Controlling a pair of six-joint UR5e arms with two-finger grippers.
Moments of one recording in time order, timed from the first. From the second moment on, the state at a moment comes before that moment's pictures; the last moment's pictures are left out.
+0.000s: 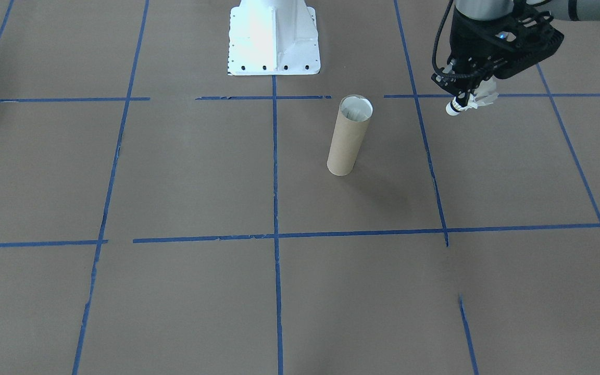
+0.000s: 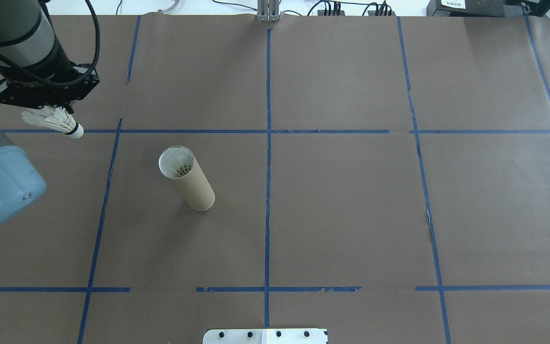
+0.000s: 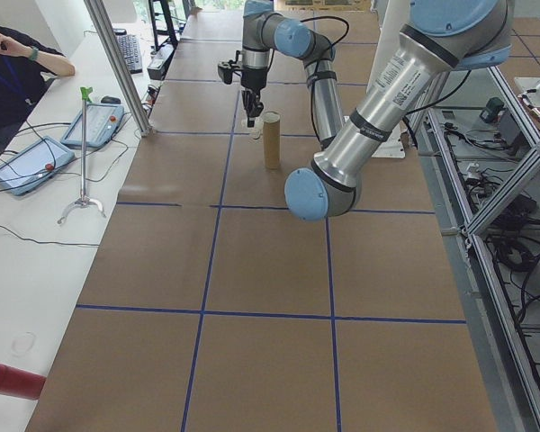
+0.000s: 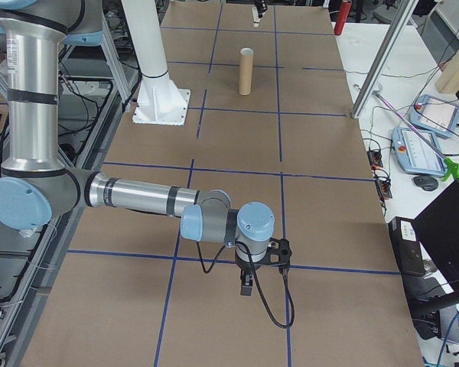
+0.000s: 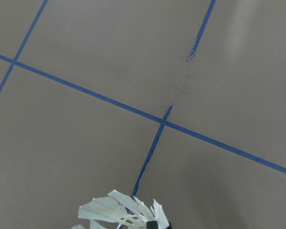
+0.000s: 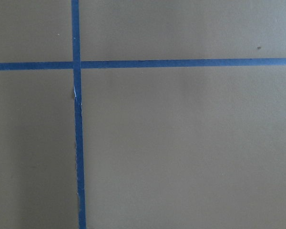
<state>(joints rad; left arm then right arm) -0.87 -2.31 -2.16 -0.67 -1.88 -1.22 1.61 -1.65 1.56 -1.53 2.27 -0.02</state>
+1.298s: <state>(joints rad) -0.59 -2.66 -1.85 -0.56 -1.64 -1.66 1.61 -1.65 1.56 -1.53 2.27 -0.02</state>
